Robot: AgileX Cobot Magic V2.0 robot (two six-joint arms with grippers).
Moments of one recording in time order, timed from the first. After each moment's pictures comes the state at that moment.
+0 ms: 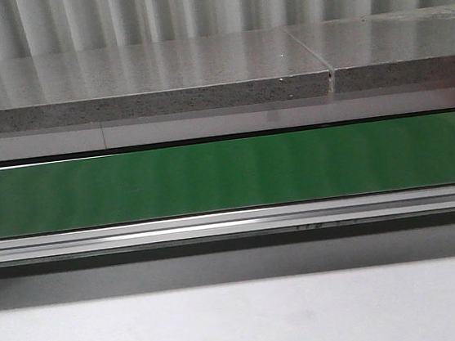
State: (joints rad) left arm -0.12 0.34 -0.45 0.28 0.51 -0.27; right arm -0.77 1.71 -0.98 0.48 0.35 -0.30
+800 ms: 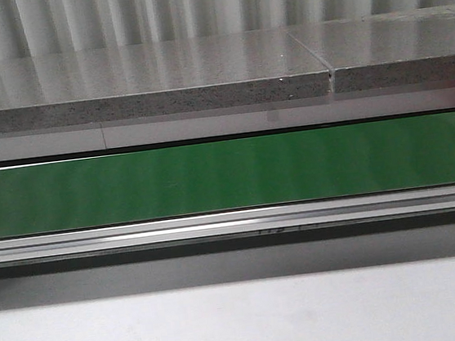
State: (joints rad) left arm -0.12 0.34 -0.45 0.28 0.51 -0.27; right arm -0.77 1.72 -0.96 0.48 0.31 -0.30
